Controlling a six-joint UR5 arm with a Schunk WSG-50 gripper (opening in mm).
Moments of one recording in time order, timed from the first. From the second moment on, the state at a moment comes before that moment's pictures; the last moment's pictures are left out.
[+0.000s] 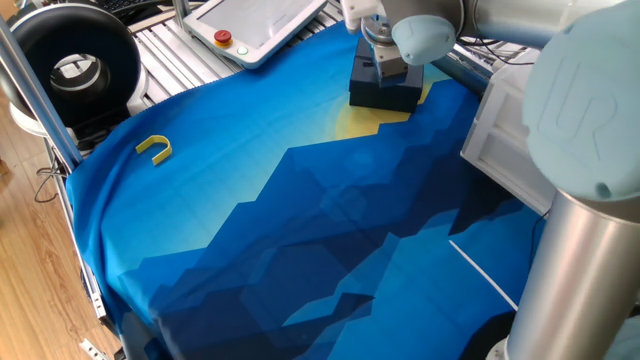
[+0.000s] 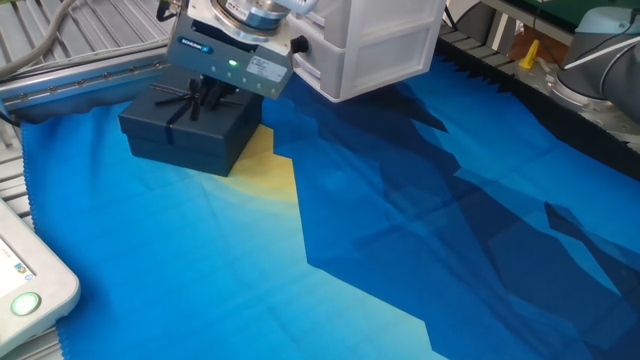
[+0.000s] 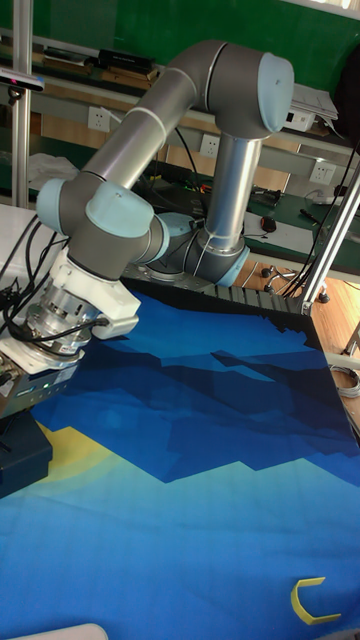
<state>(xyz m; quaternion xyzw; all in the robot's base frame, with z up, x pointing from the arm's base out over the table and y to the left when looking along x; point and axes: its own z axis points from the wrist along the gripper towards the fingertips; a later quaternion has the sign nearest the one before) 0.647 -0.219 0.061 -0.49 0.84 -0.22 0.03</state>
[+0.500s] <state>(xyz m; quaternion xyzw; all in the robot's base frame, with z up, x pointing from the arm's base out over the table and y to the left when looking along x) 0.643 -0.216 0.066 -0.49 0.84 -0.21 0.03</state>
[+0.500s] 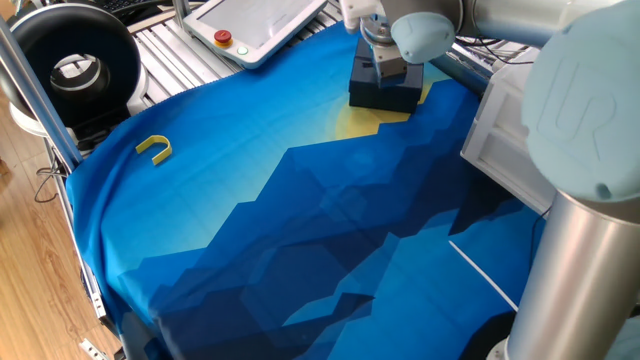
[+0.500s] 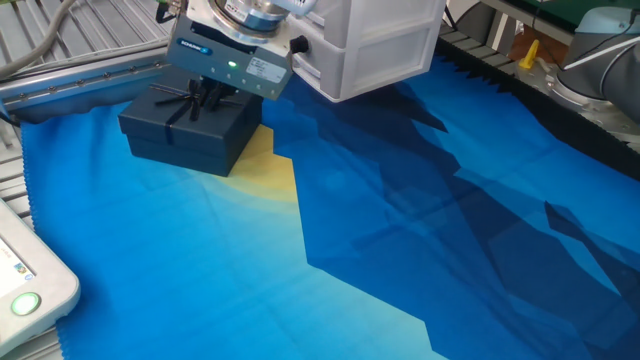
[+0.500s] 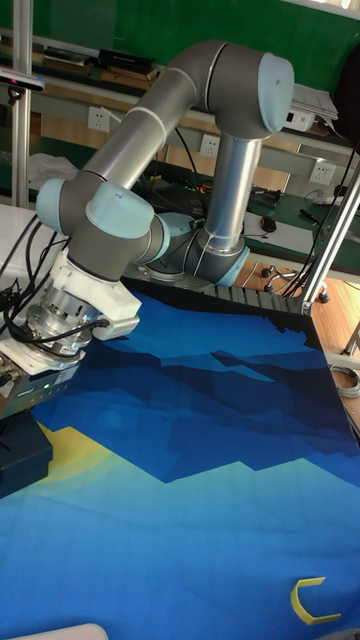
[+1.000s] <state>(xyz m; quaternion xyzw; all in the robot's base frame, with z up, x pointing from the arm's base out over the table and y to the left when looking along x) 0.626 -0.205 0.088 -0.48 0.86 -0.19 0.02</state>
